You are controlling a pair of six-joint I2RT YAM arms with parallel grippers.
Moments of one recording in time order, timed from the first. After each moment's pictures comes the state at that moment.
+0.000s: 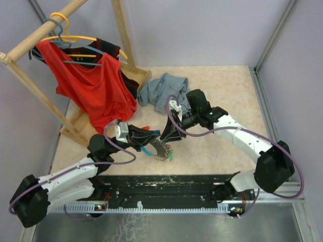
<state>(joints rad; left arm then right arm) -0.77 0.92 0.34 0.99 0.52 -0.22 0.61 1.37 1.07 -0.39 -1.29 -0.47</state>
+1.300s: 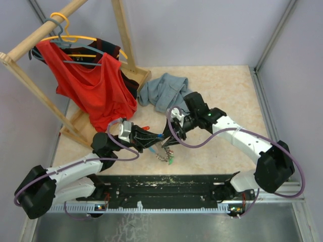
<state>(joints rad) -0.77 1.05 0.37 1.14 0.67 -0.33 0.64 1.37 1.07 -0.45 -1.32 -0.71</state>
